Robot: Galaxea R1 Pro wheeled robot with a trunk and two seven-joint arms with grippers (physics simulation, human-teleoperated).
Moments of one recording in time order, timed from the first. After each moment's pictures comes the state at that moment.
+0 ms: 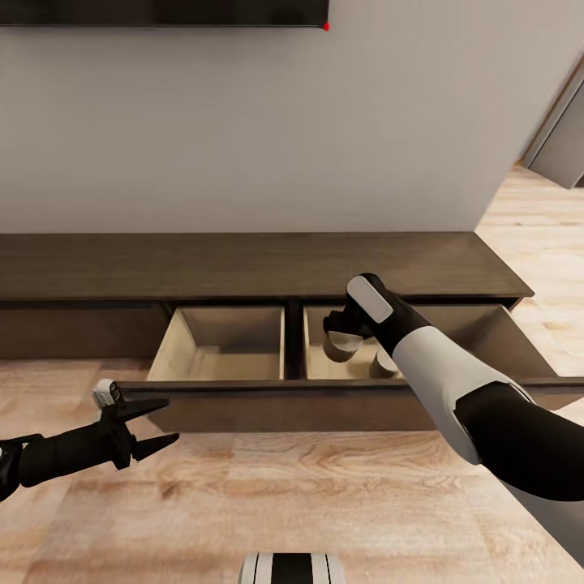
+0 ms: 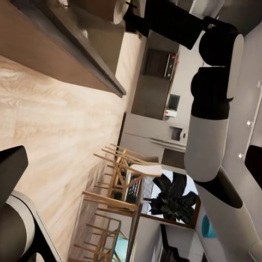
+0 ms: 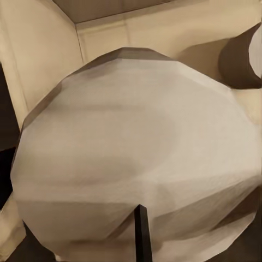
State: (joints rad) left arm -0.26 0.75 -0.22 -1.57 2.09 1.00 -0.17; right arm -1.35 0.09 0.44 -0.51 -1.13 0.91 -0.80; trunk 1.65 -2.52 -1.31
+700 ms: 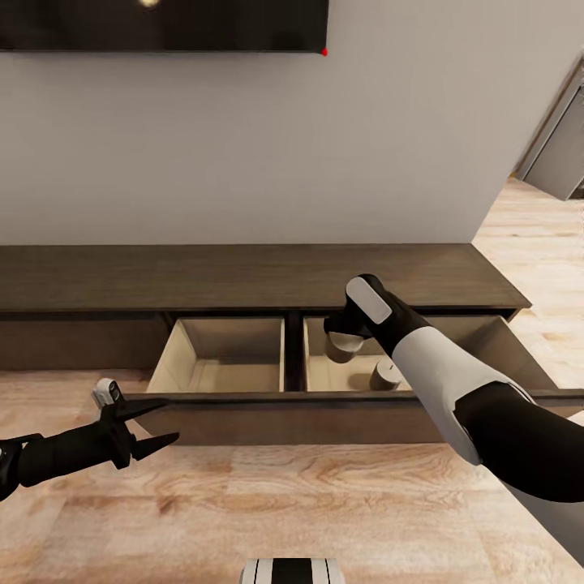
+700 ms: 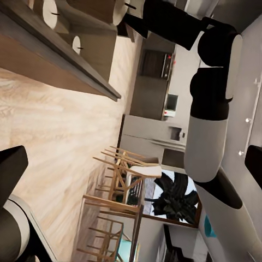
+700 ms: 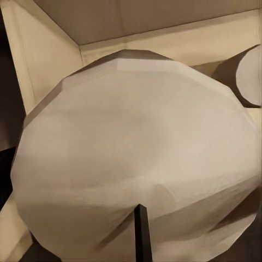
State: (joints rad) left arm -0.26 0.75 -0.21 -1.57 2.09 1.00 -0.17; right arm -1.35 0.09 0.46 -0.51 -1.13 0.91 -0.80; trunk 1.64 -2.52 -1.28
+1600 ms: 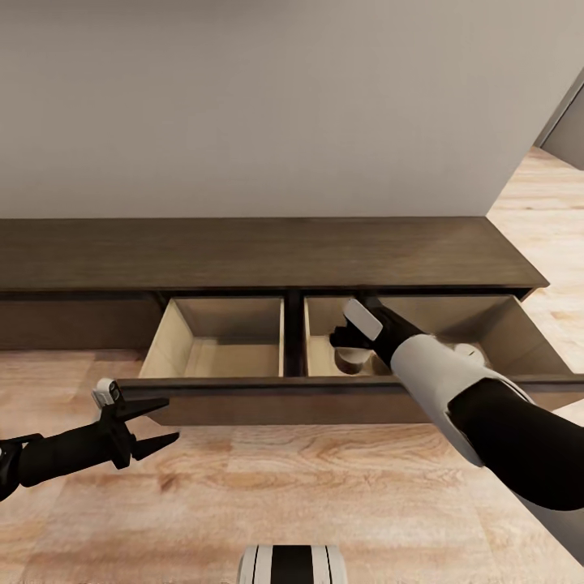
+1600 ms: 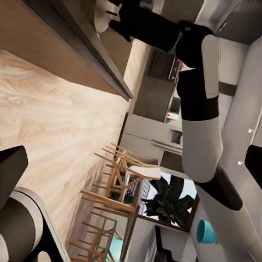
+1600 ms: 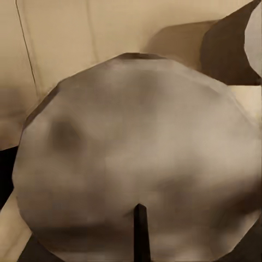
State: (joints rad) left arm -0.26 0.75 -0.21 -1.57 2.09 1.00 -0.17; right arm -1.35 0.09 0.59 -0.34 -1.03 0.82 -0.64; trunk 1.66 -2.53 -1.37
